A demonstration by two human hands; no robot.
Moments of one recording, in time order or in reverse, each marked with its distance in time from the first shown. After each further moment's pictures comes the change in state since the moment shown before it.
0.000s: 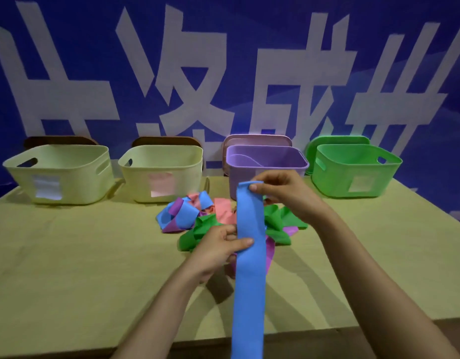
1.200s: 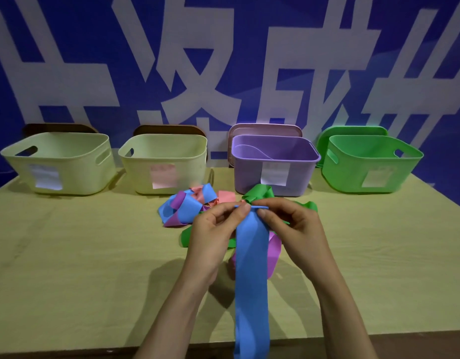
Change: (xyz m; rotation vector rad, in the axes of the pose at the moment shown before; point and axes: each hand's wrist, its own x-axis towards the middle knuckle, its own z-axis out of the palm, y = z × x) left_hand -0.017 0.036 0.018 -0.219 0.395 0.257; right_hand -0.056 0.019 0.042 -0.021 0.273 -0.181
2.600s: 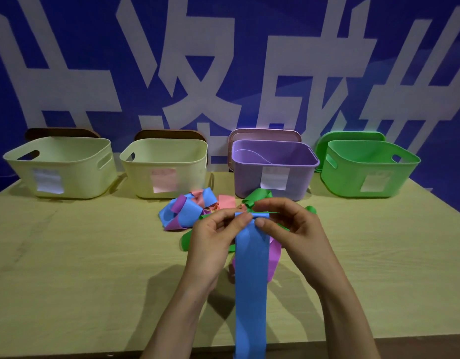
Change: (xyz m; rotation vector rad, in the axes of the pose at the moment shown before) left_hand -0.005 0.004 -0.002 0.041 -0.021 0.021; right_hand -0.004 -0.014 -0.001 0.136 -0.049 0.090
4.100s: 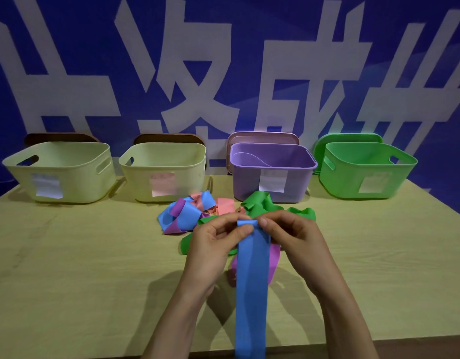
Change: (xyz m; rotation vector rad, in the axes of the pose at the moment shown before) left_hand 0.004 -0.012 -0.007 0.047 -0.041 -0.007; right_hand -0.004 0.004 -0.004 -0.032 -0.011 0.058
